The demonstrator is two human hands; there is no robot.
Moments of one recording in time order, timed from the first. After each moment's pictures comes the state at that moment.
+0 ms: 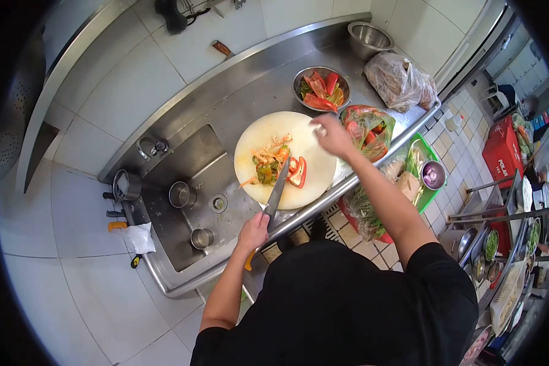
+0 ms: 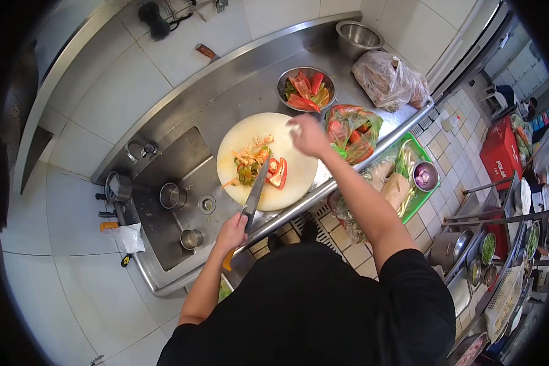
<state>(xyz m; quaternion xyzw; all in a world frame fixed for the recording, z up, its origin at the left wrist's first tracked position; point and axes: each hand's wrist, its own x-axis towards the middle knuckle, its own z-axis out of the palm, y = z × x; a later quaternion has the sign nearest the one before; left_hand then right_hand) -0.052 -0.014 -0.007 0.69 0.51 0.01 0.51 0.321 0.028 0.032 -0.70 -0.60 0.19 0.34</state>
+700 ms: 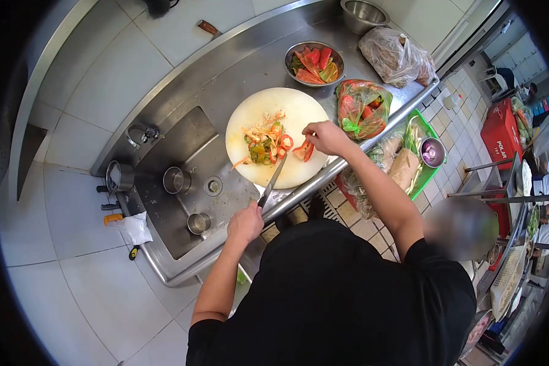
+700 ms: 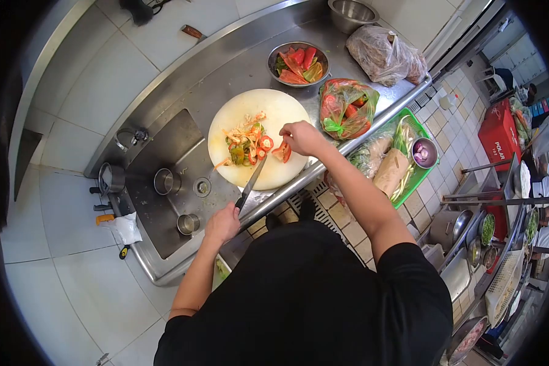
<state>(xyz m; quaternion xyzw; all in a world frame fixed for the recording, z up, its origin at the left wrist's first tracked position) -0.050 -0.029 0.041 0.80 0.51 -0.16 0.28 0.285 -0.018 0.031 -0.69 -0.64 0.23 0.23</state>
